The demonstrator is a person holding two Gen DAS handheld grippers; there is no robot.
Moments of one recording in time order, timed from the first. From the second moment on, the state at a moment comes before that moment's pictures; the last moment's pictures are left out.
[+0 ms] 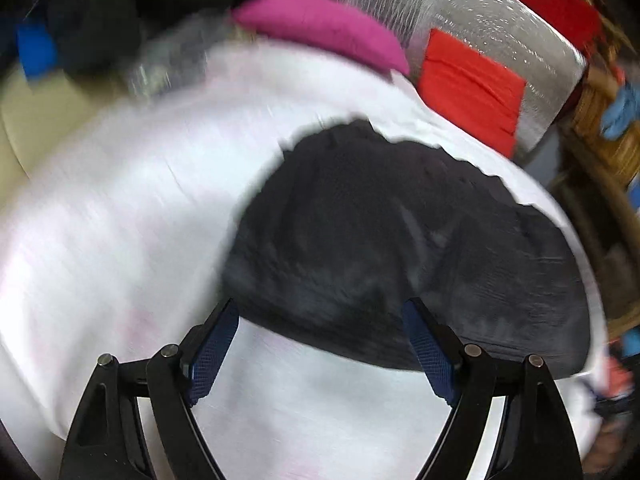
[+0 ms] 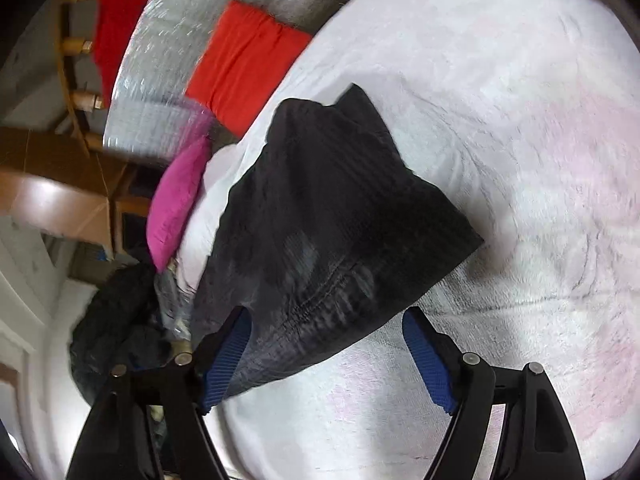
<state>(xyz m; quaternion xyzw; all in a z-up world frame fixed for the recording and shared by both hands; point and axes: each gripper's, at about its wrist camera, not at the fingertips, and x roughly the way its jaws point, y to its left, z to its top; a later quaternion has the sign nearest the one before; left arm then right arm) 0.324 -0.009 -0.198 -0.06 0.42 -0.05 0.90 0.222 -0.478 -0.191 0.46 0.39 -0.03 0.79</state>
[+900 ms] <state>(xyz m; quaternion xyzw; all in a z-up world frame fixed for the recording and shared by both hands) 0.313 -0.014 -0.178 0.01 0.36 -0.01 0.93 0.296 -0.399 -0.181 0.25 0.42 -0.05 0.87</state>
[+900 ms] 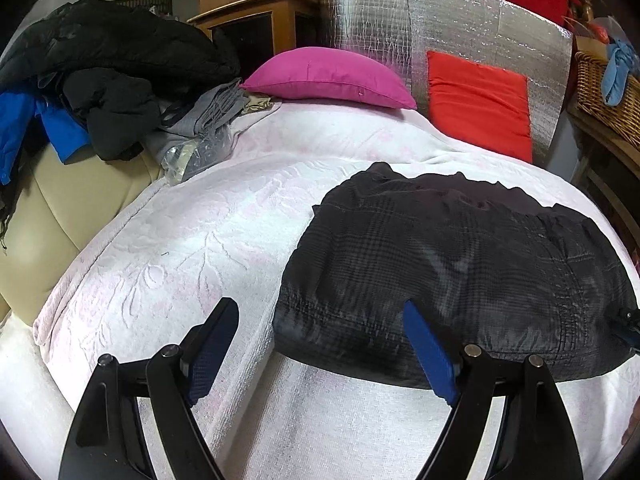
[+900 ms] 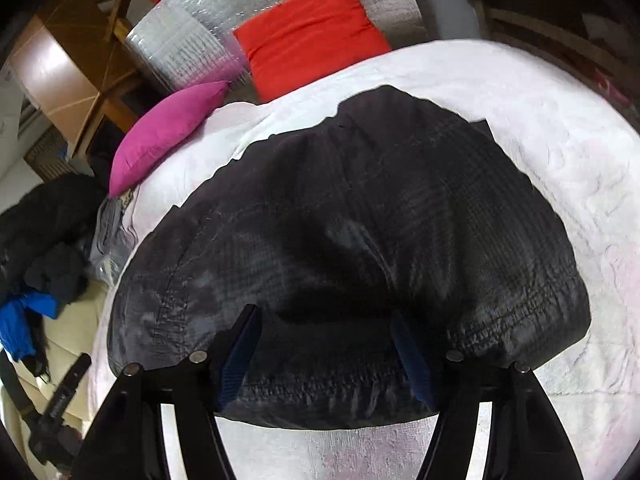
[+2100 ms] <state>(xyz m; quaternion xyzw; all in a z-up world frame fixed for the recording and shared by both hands) 0.379 0.014 -0.262 -0.41 0.47 -0.13 0.77 0.261 -0.490 -0.246 0.58 0.25 -0.03 0.78</state>
